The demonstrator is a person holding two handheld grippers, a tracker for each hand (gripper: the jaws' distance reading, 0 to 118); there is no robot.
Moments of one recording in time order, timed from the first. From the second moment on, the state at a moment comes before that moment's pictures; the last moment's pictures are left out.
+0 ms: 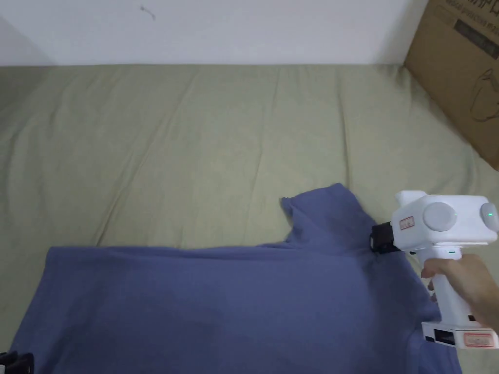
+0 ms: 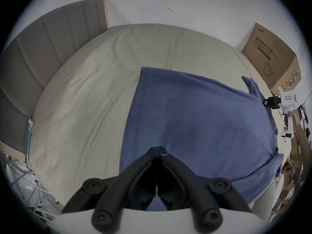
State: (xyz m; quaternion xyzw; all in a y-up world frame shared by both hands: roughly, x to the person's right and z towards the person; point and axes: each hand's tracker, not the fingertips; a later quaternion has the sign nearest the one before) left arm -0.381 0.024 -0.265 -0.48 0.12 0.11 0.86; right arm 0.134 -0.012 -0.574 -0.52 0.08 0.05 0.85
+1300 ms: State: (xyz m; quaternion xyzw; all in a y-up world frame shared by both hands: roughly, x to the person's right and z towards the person) left arm -0.428 0.084 -0.373 -0.43 0.10 0.07 0.89; right arm 0.156 0.102 -0.496 -0.45 0.11 0.00 0.89
